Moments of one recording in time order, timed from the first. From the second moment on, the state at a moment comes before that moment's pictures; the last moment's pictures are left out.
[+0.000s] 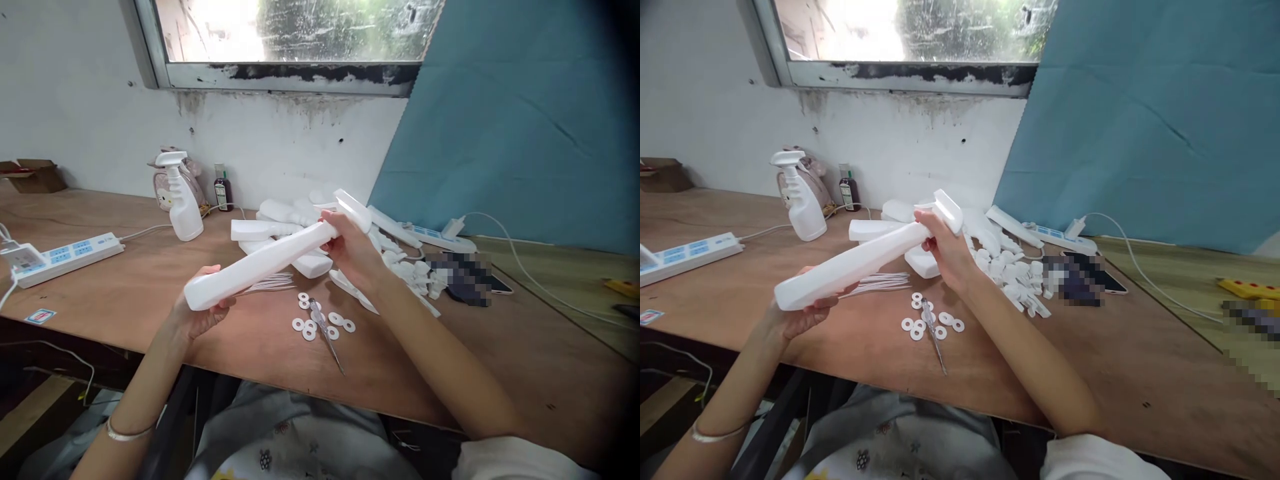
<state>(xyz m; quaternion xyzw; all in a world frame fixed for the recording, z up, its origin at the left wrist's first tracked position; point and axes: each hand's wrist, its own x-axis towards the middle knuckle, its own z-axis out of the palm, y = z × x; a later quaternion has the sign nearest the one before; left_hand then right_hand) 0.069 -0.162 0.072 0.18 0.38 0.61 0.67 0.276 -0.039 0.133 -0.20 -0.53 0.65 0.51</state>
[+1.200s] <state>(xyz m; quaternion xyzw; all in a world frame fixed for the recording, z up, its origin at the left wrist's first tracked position) 0.005 -0.132 0.082 0.14 0.50 0.81 0.28 0.341 -0.007 0.179 -0.13 -0.45 0.49 0.74</state>
